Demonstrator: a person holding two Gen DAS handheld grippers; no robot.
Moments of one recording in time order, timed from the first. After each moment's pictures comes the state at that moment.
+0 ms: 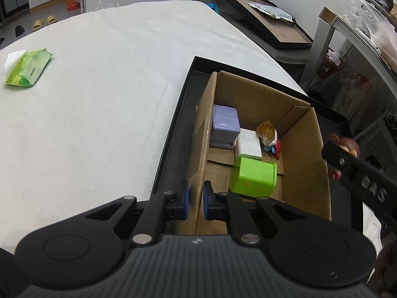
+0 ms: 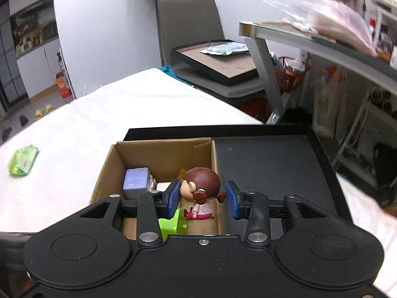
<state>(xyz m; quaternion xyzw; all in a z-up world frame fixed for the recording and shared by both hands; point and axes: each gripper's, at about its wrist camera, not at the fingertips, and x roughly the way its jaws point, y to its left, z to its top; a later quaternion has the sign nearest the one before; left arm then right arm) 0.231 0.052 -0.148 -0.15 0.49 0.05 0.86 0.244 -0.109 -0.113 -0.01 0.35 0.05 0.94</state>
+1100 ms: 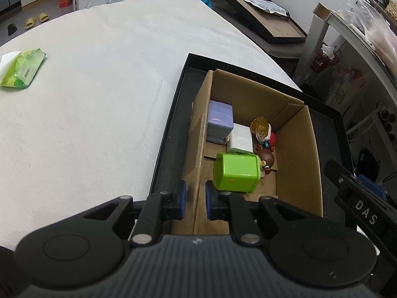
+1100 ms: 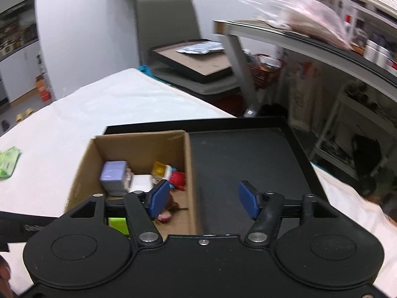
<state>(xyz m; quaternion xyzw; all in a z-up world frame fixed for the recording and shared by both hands) 0.231 0.054 -0.141 -0.15 0.50 0.03 0.85 0.225 -0.124 -0.118 0.00 0.35 -0.02 0.94</state>
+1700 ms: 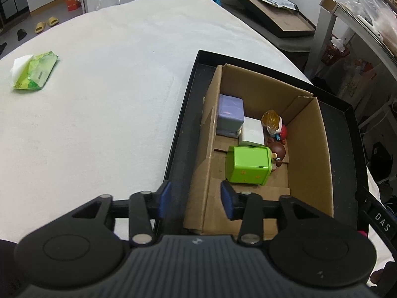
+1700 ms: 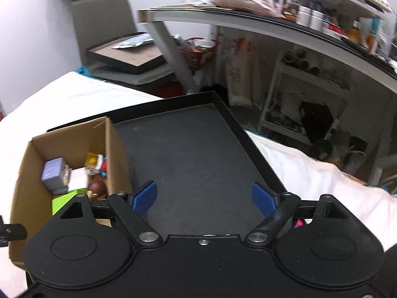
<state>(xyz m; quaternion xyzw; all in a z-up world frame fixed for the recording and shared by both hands) 0.224 0.048 -0.135 -0.12 0.51 0.06 0.85 0.203 -0.171 -0.137 0.04 0.36 -0.15 0.92</state>
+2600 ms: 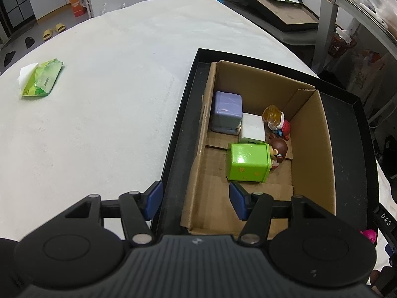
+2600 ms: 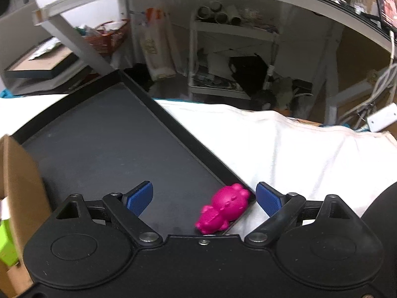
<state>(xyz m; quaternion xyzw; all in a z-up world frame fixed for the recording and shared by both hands) 0.229 0.026 -0.135 -0.09 0.52 0.09 0.84 0.202 -0.237 -0.183 0.13 0.39 -0.32 0.85</state>
